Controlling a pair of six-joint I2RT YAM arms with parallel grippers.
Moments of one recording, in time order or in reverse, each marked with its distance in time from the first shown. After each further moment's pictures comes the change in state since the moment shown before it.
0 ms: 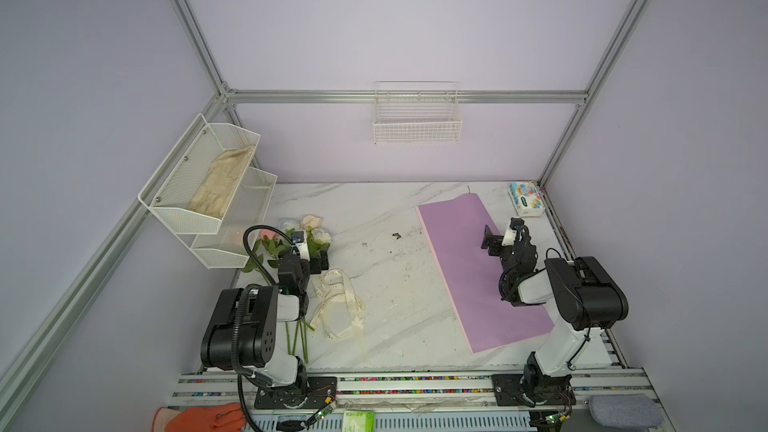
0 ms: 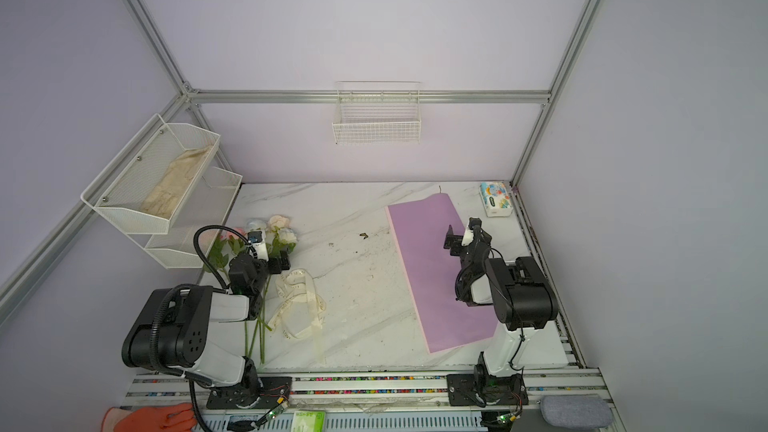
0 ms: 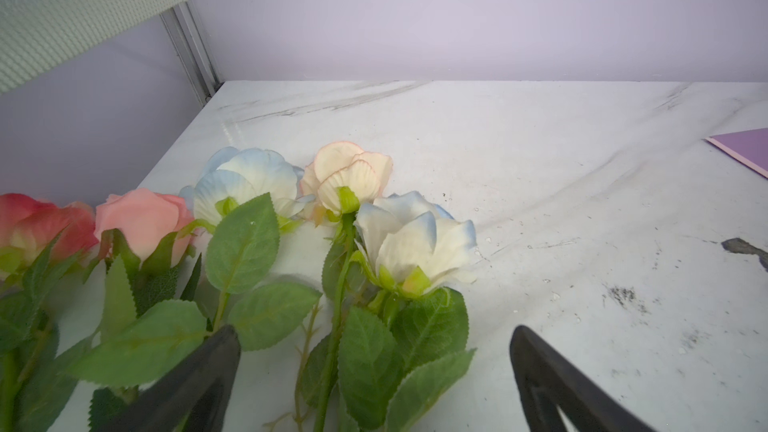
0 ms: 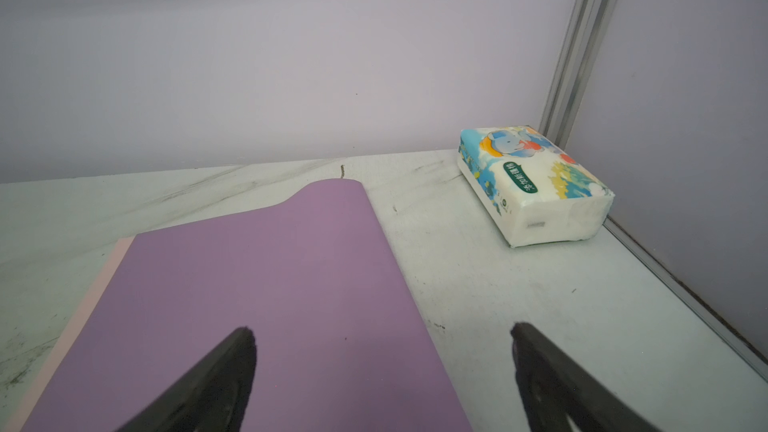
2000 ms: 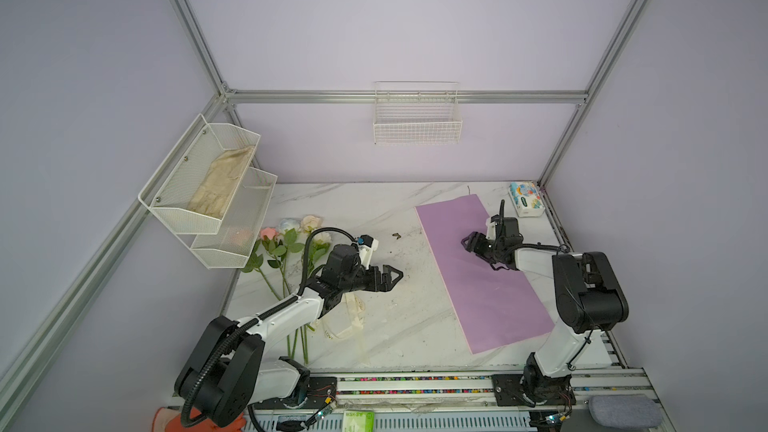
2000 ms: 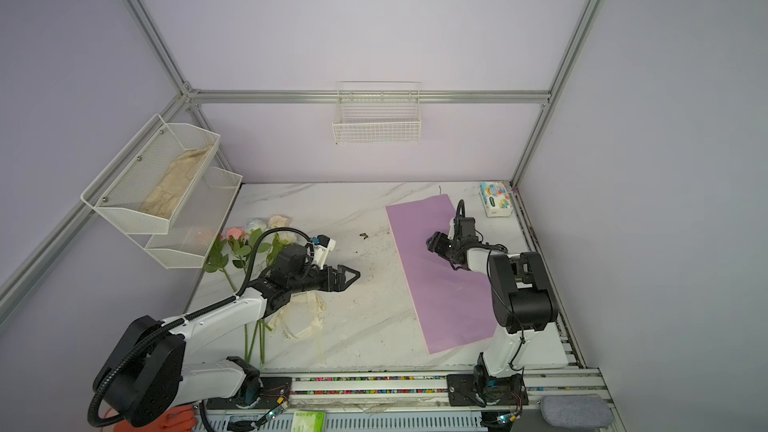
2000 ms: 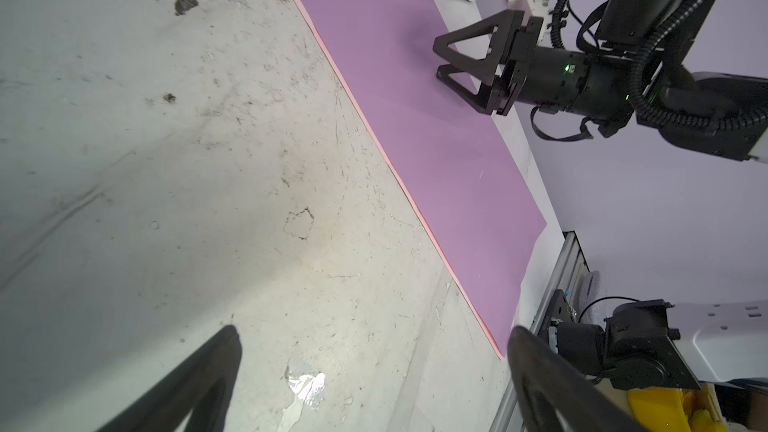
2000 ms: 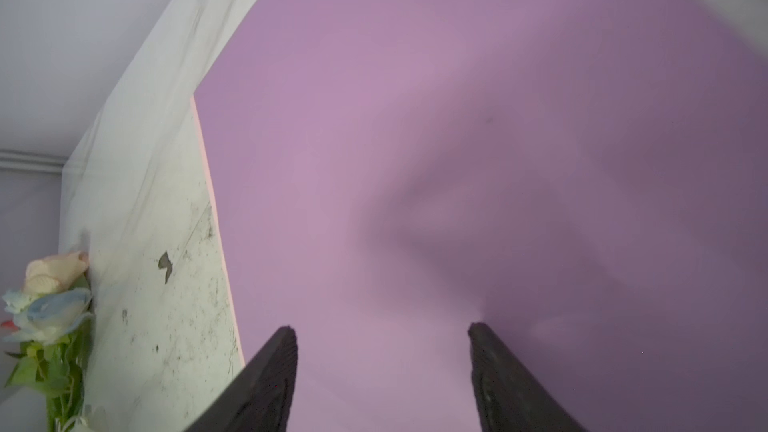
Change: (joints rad) left arm -0.578 -0.194 0.287 -0.828 0.446 -0.570; right arm -0.053 -0.051 0.404 -1.136 -0.398 0.534
